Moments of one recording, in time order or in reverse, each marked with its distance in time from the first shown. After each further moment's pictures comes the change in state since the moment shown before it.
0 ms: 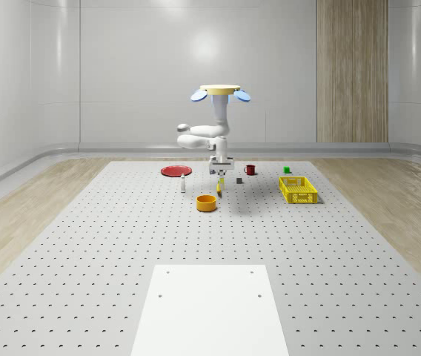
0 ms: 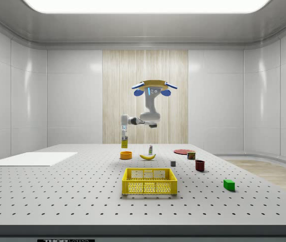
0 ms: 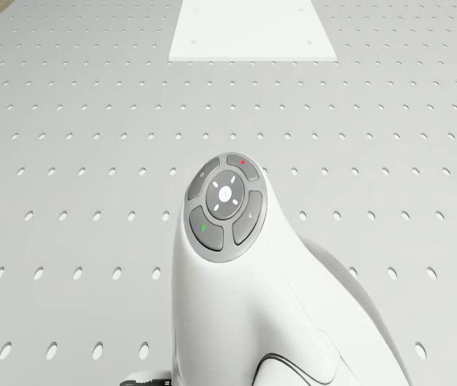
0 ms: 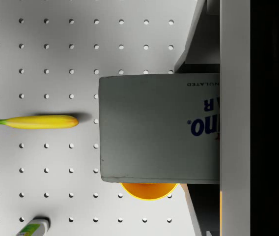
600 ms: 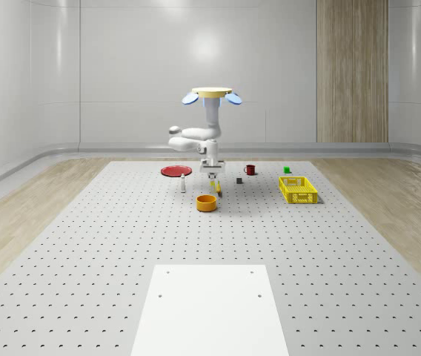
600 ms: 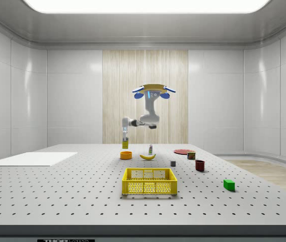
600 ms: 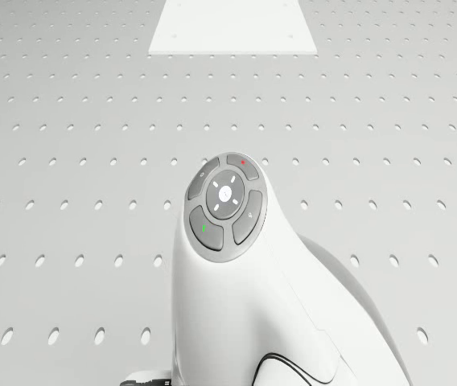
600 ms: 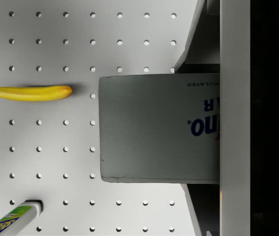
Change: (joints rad) arm -0.003 -0.012 0.002 0.001 0.005 0.011 0.002
